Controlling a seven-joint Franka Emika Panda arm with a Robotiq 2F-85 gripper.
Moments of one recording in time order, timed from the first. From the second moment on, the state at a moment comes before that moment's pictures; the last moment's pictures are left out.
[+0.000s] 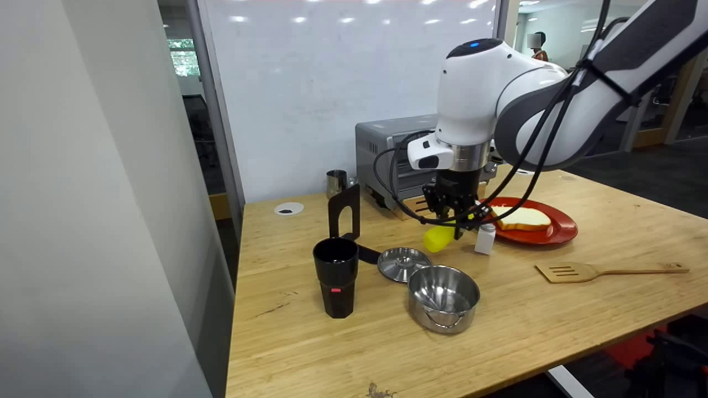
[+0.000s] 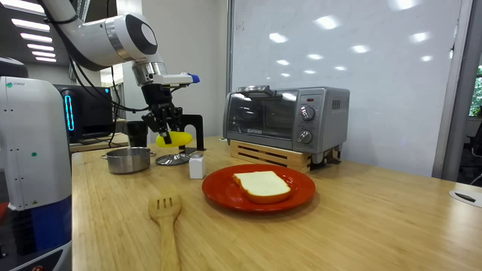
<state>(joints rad) 0.06 0.14 0.07 -2.28 -0.42 2.50 -1.10</state>
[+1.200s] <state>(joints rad) 0.14 0.12 0.16 -2.28 -0.35 2.25 -1.13</state>
